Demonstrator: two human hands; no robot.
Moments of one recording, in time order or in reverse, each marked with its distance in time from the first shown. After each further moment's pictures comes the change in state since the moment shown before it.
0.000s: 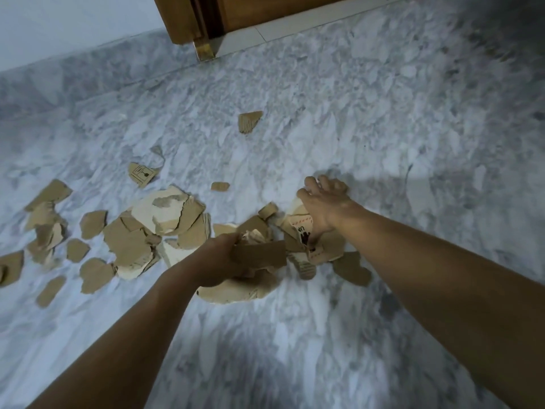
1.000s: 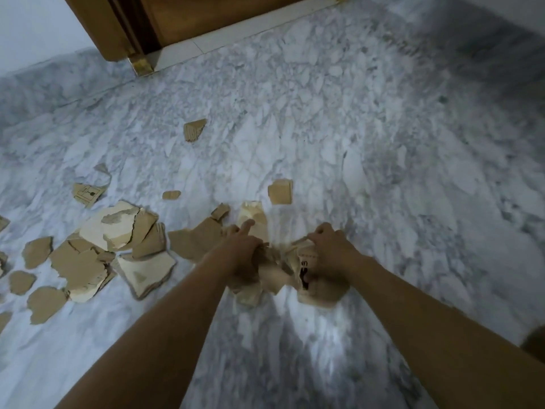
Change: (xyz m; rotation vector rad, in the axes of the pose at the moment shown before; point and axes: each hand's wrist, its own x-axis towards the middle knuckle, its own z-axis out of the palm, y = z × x) left_hand 0.054 0.089 0.069 0.719 -0.212 0.176; right_hand -0.135 0.033 0.103 0.656 -0.067 0.199
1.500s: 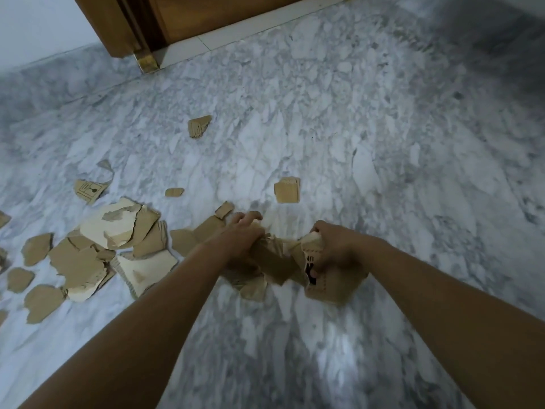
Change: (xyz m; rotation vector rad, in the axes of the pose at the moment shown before) left_hand 0.010 -0.022 0.003 0.024 0.093 0.108; right_hand 0.011 -0.005 -0.023 0.183 -0.167 0.054
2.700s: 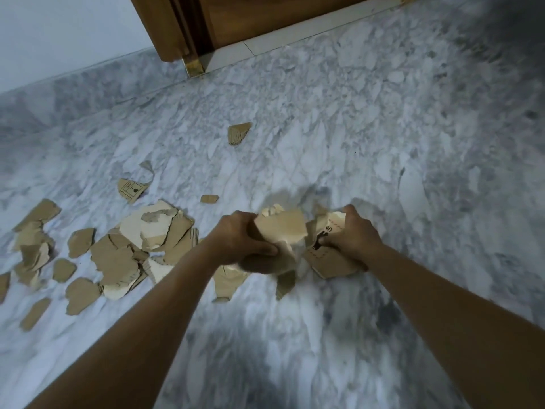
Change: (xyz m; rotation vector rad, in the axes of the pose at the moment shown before) left_hand -0.033 -0.047 -0.031 -0.723 0.249 -0.337; right_hand 0.070 -0.033 -0.010 0.259 0.398 0.028
